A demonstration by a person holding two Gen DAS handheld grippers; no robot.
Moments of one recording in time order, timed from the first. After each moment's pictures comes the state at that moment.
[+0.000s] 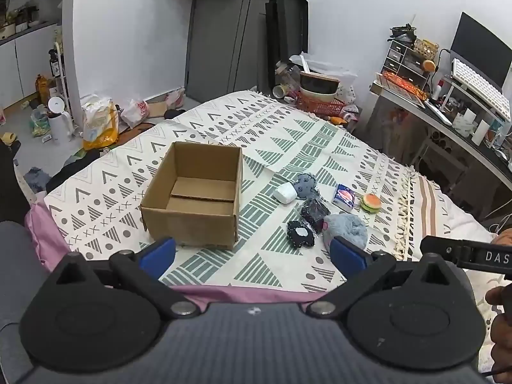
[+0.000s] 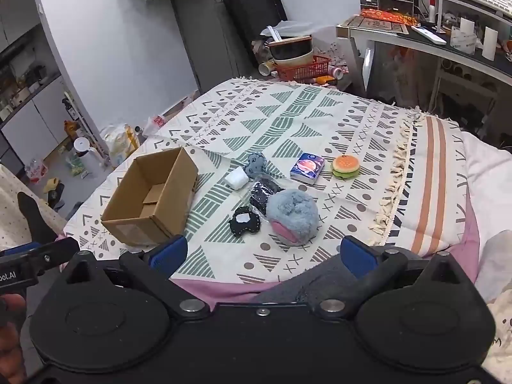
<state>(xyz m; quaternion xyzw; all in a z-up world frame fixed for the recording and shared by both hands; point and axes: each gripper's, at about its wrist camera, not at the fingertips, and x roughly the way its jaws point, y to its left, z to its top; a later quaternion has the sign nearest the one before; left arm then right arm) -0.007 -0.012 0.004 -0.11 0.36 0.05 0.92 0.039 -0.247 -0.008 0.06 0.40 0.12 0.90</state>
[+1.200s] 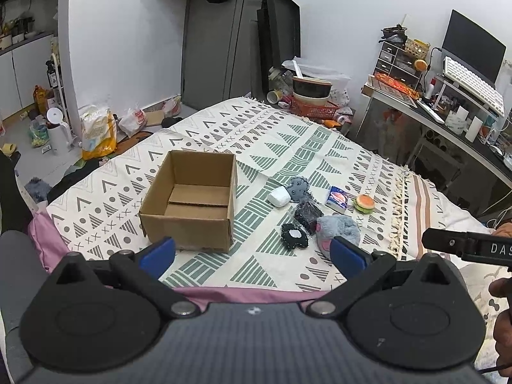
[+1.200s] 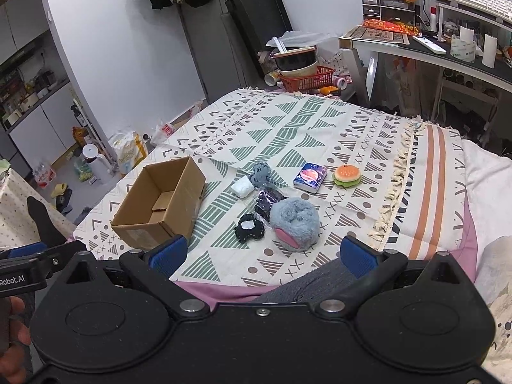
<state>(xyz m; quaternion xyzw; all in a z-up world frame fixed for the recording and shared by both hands) -0.015 -0.024 0.017 -0.09 0.36 0.04 0.93 0.040 -0.256 0.007 0.06 0.39 0.13 0.91</state>
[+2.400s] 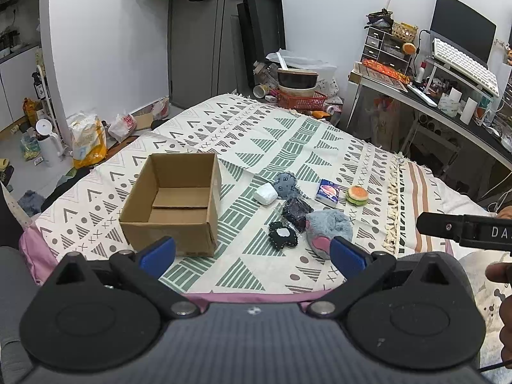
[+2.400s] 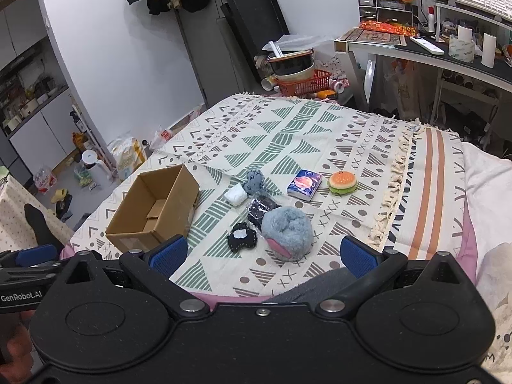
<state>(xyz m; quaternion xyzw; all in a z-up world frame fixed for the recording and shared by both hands) 0.008 -0.055 0.006 -0.06 0.36 0.03 0.93 0.055 -0.272 0.000 0.07 0.38 0.13 0.91</state>
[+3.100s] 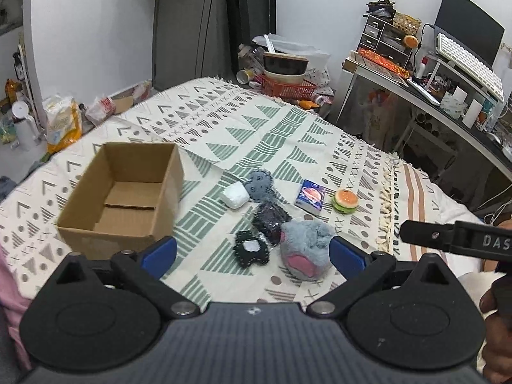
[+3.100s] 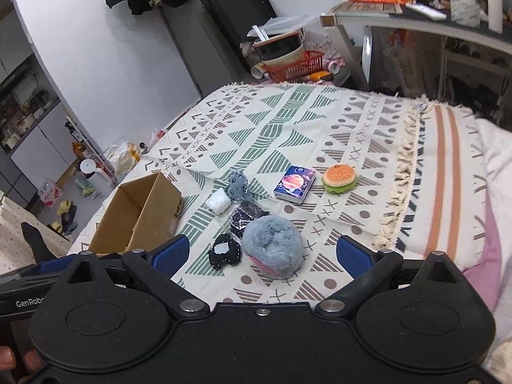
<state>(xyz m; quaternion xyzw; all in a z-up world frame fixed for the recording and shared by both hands) 0.089 -0.082 -0.038 -0.10 0.38 0.01 0.92 0.127 -0.305 -0.047 0.12 0.41 0.14 0.89</state>
